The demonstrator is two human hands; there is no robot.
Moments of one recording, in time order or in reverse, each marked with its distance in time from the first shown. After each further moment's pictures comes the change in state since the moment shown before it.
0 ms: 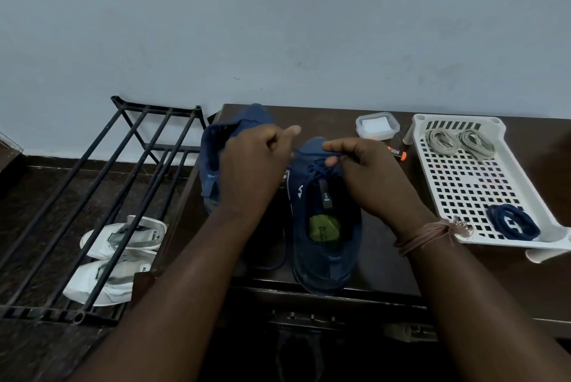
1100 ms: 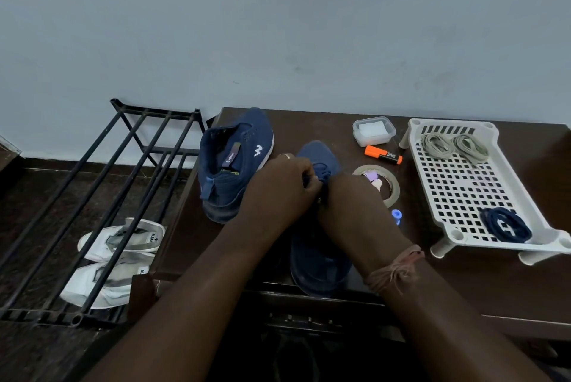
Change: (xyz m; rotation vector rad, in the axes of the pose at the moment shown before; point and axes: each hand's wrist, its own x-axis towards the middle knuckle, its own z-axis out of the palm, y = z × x) left_hand -0.020 0.012 0.021 0.268 -0.364 0.072; right_hand -0.030 -0.024 0.021 -0.786 -0.168 0.046
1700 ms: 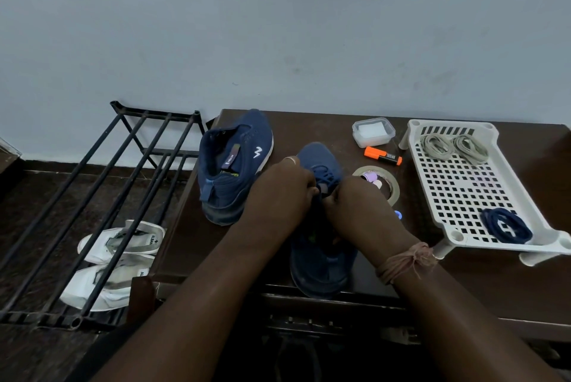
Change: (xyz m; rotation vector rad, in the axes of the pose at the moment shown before) left_hand 0.001 -0.002 0.008 0.227 -0.022 0.109; right_hand 0.010 0.019 0.016 0.180 0.002 0.114
